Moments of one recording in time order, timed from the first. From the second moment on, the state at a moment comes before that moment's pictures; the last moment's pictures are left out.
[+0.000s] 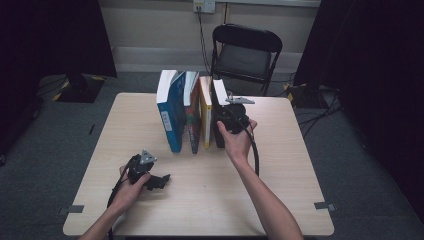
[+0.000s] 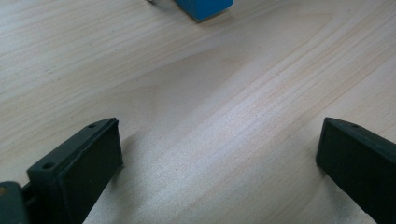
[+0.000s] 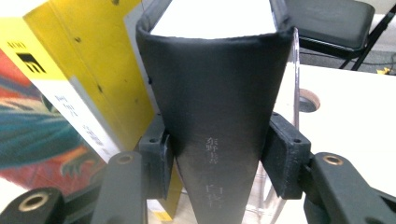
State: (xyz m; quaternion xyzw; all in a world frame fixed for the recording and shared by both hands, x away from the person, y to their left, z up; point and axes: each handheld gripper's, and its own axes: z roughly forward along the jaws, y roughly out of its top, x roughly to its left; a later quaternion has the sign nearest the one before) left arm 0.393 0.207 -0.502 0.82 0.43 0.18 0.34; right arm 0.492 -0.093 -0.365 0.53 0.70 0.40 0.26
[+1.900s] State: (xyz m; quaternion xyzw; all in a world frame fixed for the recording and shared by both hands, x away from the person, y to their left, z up) left arm 0.393 0.207 -0.502 0.82 0.43 0.18 0.34; right arm 0.490 -0.092 -0.378 0.49 0.71 0.44 0.26
